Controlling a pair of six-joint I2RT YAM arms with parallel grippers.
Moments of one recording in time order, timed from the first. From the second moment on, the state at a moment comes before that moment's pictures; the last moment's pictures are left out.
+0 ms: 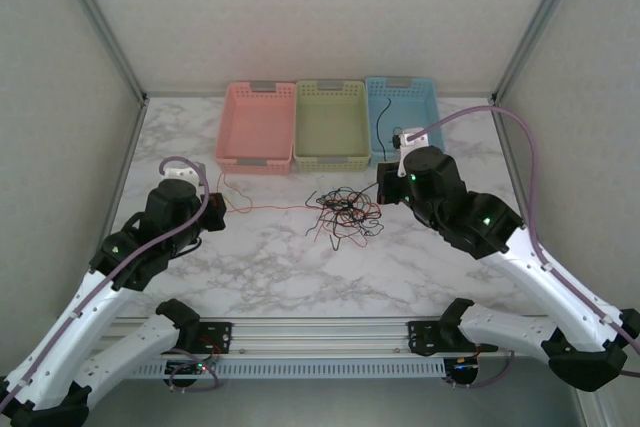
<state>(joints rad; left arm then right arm) -0.56 0.72 0.93 -0.83 -0.21 -0.58 0.85 1.01 1.25 -0.76 0.35 0.40</state>
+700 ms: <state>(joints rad) -0.56 0.69 1.06 -0.94 -0.35 -0.54 0.55 1.00 1.07 -0.83 0.44 0.43</state>
